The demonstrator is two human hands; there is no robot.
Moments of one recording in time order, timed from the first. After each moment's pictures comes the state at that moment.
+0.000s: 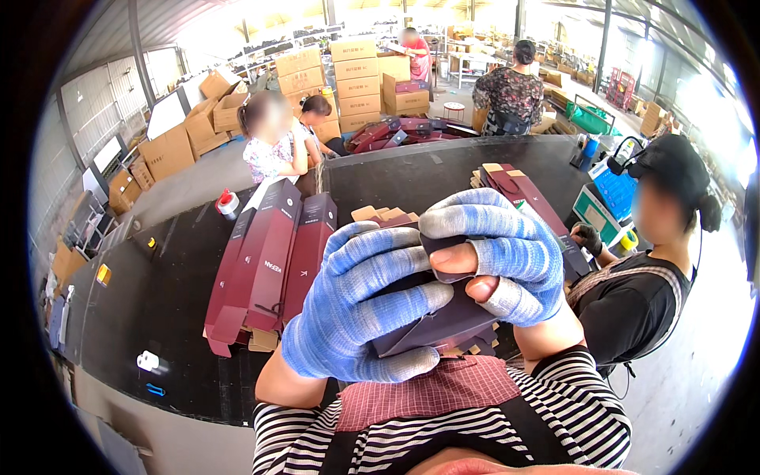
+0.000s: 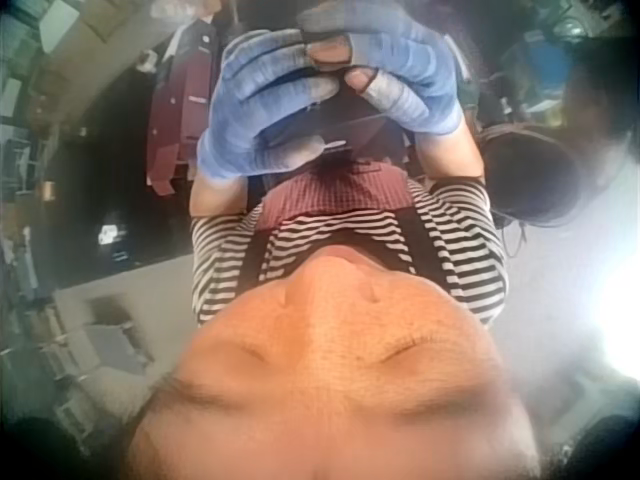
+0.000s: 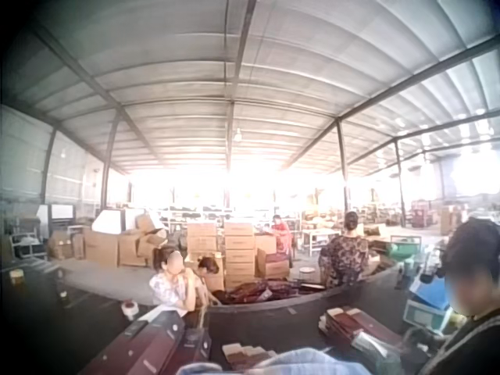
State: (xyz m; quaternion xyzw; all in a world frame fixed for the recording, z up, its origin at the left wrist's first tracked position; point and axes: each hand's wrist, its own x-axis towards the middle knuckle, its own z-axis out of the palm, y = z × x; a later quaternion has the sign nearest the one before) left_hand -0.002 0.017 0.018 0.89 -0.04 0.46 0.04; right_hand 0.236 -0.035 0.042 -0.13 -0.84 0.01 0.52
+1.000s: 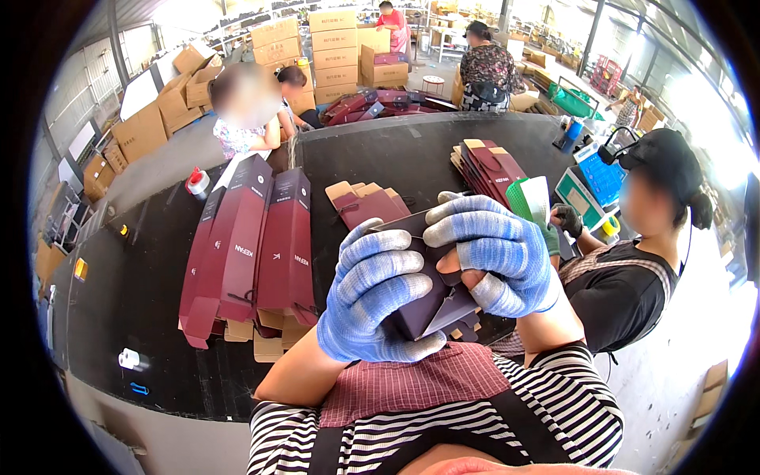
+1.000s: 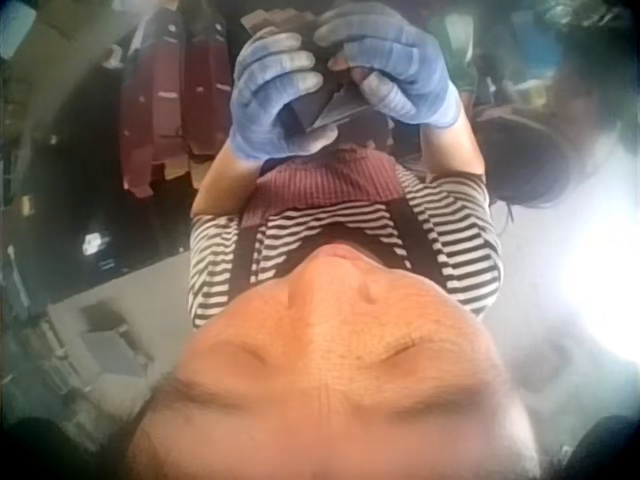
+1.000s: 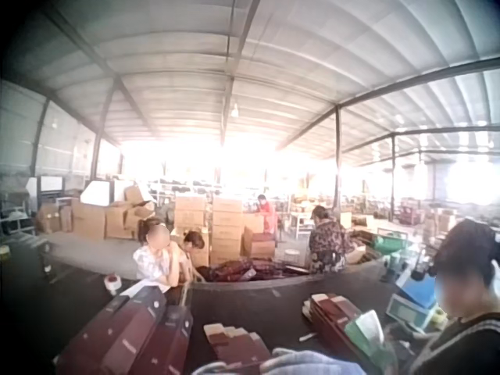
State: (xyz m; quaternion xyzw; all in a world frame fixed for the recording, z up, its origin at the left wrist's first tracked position) left_hand 0.041 0.041 -0.062 0.79 -0.02 0.60 0.12; right_hand 0.266 -0.017 0.008 -0.23 -0.88 0.00 0.43
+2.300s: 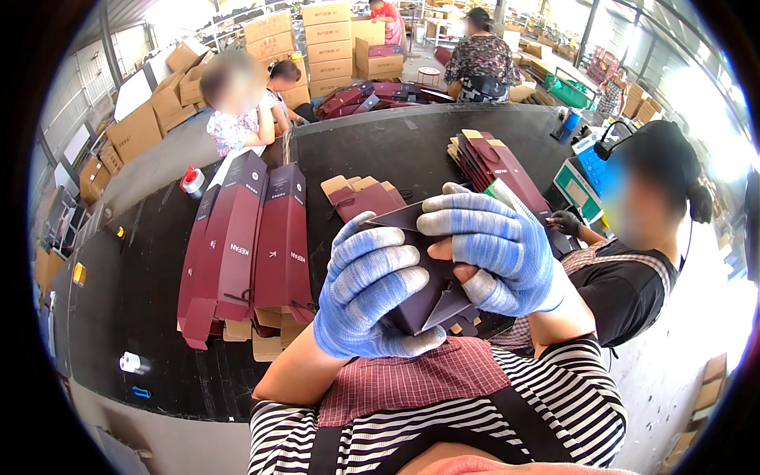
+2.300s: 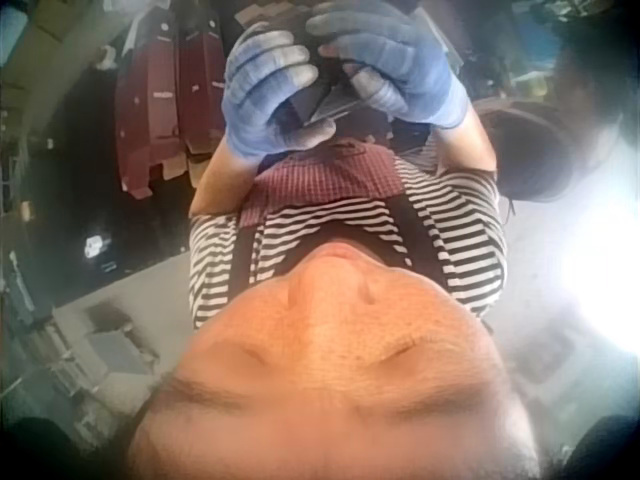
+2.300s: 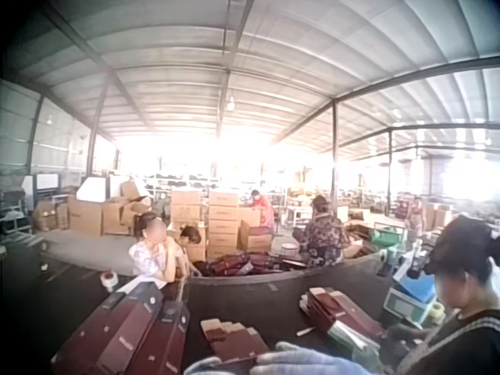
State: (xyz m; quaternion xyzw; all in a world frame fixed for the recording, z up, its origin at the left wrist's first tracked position) left_hand 0.045 0.047 -0.060 0.79 -0.01 0.61 0.09; right_hand 0.266 -0.024 0.017 -0.29 -0.88 -0.02 0.38
